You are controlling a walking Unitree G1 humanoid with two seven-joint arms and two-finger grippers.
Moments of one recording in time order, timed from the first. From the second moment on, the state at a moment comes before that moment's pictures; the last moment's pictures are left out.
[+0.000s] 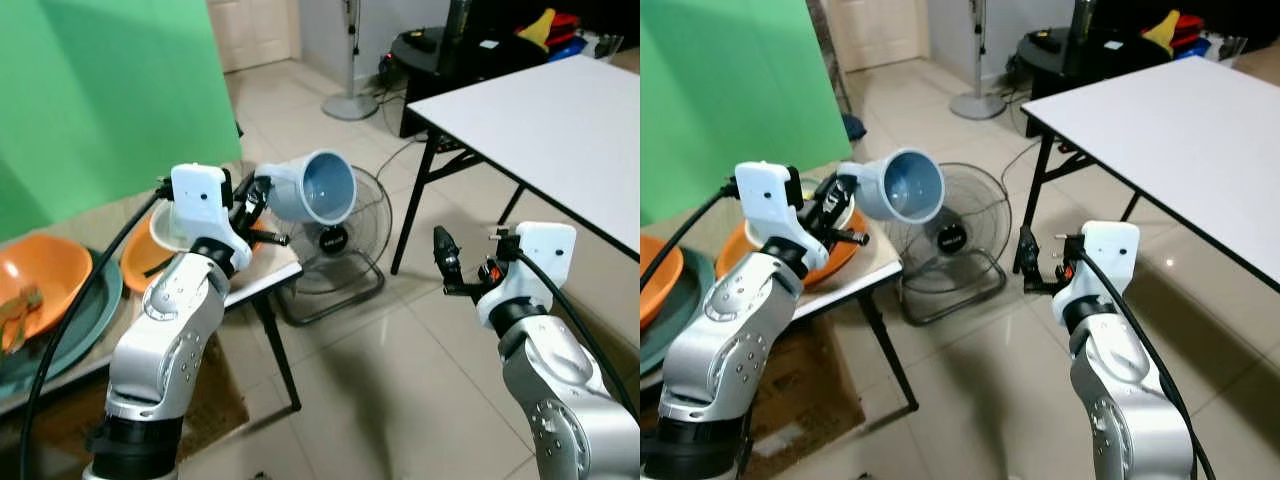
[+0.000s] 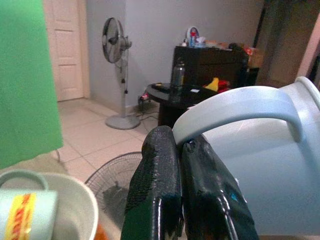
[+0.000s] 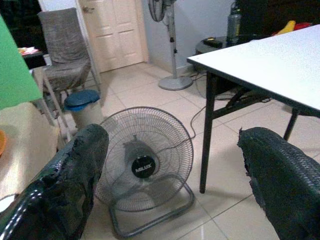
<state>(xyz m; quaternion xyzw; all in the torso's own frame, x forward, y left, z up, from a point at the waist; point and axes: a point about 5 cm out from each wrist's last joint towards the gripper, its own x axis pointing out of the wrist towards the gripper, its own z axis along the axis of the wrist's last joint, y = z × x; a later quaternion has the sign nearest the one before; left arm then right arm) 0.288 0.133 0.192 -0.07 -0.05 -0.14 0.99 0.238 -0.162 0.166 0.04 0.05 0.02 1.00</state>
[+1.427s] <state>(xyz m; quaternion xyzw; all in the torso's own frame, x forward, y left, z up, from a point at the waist) 0.293 0.139 0.180 -0.08 -0.03 -0.13 0.99 0.241 -0.164 0.167 0.02 0.05 0.02 1.00</state>
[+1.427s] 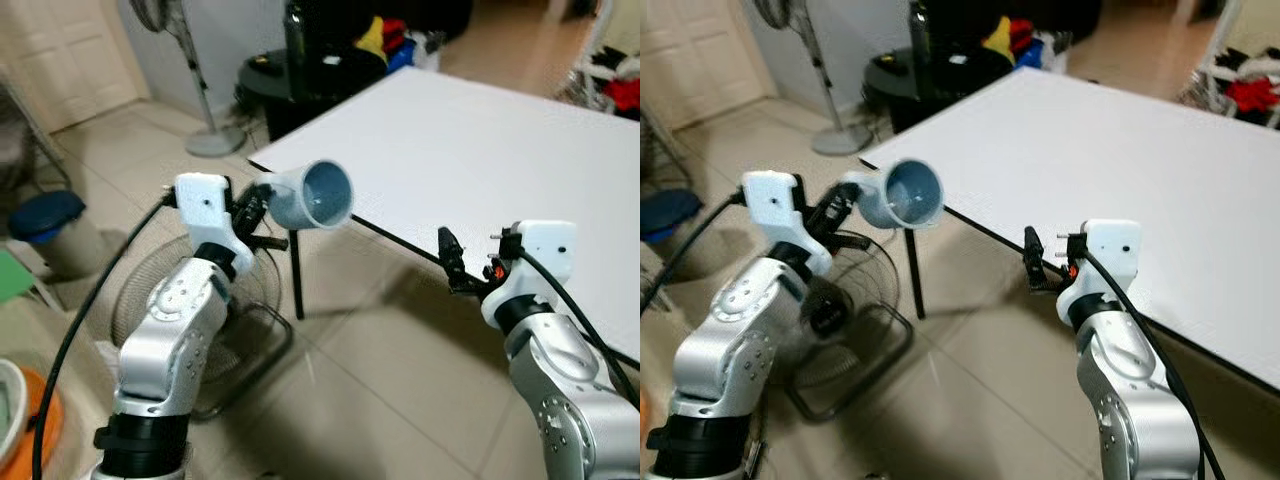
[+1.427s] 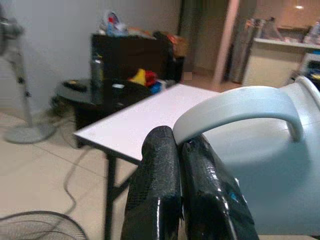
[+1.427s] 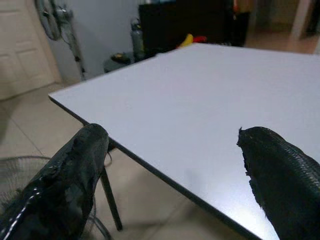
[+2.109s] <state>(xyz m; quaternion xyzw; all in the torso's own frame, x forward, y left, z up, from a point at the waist) 0.294 0.158 0.178 -0.07 -0.03 -0.09 0.99 0.244 -0.150 0.165 0.04 0.05 0.05 1.00</state>
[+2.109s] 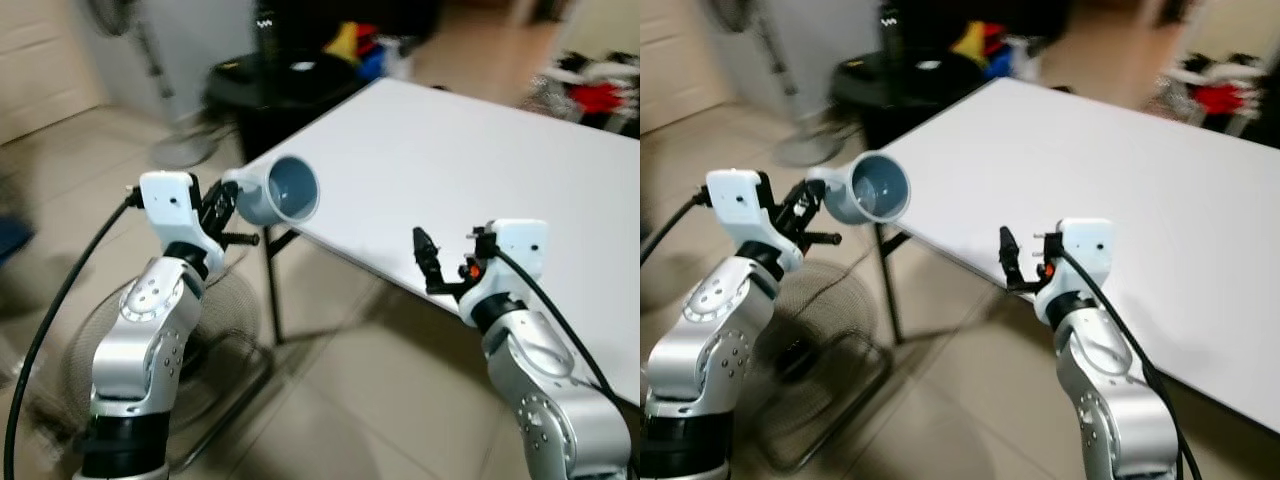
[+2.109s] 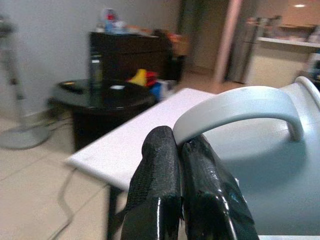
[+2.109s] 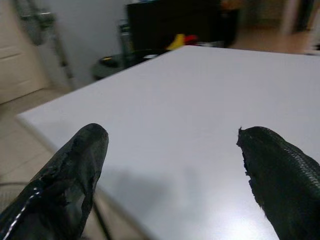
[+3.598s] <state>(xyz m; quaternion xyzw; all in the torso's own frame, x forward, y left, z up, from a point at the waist) 0.308 0.149 0.165 -0.15 0.01 -0.11 0.98 0.239 -0.161 0.165 0.01 0.05 0.06 1.00</state>
